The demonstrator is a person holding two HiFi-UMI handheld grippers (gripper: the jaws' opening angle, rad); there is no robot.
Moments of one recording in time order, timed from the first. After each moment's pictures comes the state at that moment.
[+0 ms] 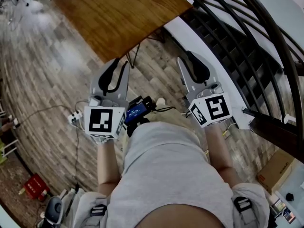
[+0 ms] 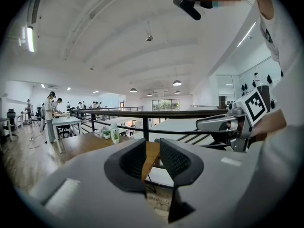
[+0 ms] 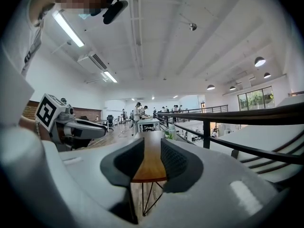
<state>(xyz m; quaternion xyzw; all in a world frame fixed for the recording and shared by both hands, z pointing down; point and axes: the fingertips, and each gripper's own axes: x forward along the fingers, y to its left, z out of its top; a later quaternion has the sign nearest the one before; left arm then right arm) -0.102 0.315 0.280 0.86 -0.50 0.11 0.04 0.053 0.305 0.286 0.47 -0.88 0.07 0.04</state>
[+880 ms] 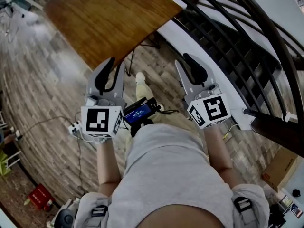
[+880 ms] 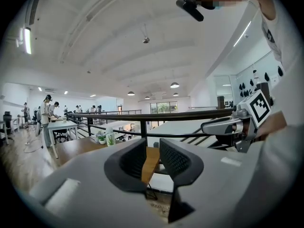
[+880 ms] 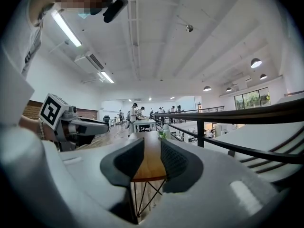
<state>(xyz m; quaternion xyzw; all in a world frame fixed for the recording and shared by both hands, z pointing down) -0.080 0.283 0.286 0.87 -0.49 0.09 0.01 0.082 0.291 0.301 0.49 -0.87 0.06 0.03</state>
